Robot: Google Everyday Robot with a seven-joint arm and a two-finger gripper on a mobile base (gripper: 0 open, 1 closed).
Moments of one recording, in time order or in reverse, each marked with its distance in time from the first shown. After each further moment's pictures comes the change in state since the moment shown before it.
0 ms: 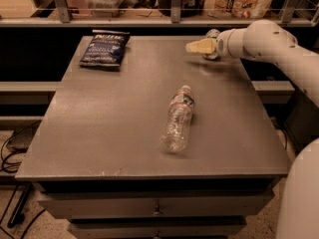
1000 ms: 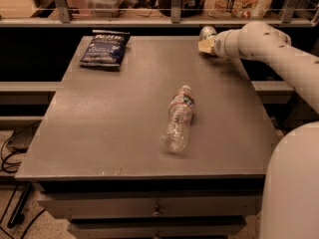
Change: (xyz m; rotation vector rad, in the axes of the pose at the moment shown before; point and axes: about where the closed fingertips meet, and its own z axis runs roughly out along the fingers) arm 0.002 -0.010 0.020 0.043 0.010 -0.001
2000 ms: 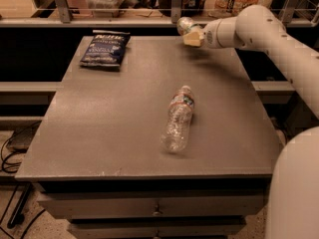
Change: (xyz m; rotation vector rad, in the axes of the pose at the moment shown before) arm -0.035 0.063 -0.005 -0.196 -0.028 -0.152
